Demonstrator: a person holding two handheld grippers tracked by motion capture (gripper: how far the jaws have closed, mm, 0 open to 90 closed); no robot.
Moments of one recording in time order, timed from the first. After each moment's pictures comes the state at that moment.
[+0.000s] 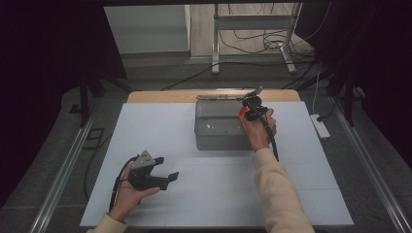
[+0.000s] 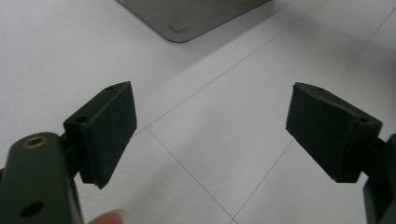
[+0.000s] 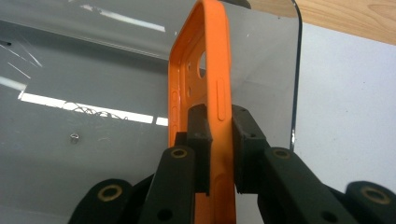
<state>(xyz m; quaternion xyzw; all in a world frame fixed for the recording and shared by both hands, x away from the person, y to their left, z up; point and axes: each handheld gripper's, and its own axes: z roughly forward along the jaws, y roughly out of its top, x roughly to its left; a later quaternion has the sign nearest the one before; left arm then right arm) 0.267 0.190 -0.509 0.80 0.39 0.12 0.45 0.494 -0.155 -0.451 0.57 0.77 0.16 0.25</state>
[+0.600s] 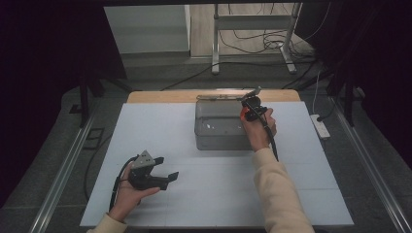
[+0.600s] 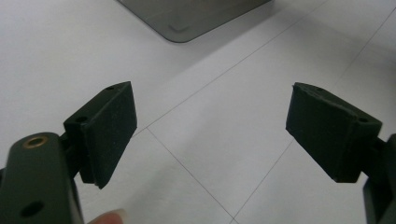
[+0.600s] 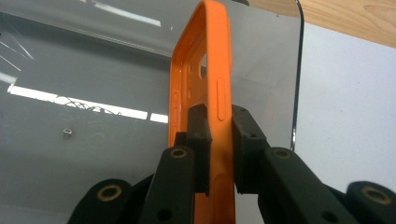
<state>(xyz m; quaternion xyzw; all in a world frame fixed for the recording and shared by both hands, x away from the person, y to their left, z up) 0.267 0.189 -0.509 0.79 0.39 0.12 0.45 0.494 -0.153 -0.452 0.56 0.77 0.15 0.25</state>
